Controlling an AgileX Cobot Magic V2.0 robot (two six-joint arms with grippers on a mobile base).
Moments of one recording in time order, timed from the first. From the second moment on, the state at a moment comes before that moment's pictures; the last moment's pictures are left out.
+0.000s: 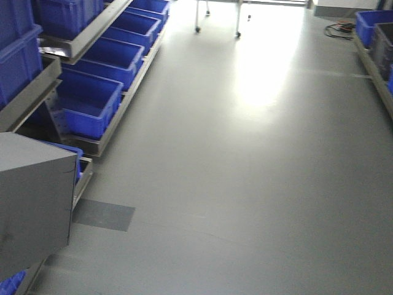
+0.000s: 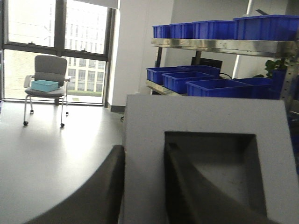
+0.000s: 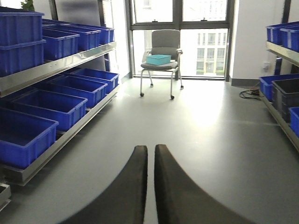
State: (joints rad) left arm -0.56 0.23 -0.43 0.28 0.20 -0.46; right arm 0.01 -0.02 0.03 -0.03 0.09 0.05
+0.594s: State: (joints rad) left arm -0.56 0.23 -0.43 0.28 0.20 -0.46; right arm 0.01 -0.02 0.03 -0.03 0.09 0.05
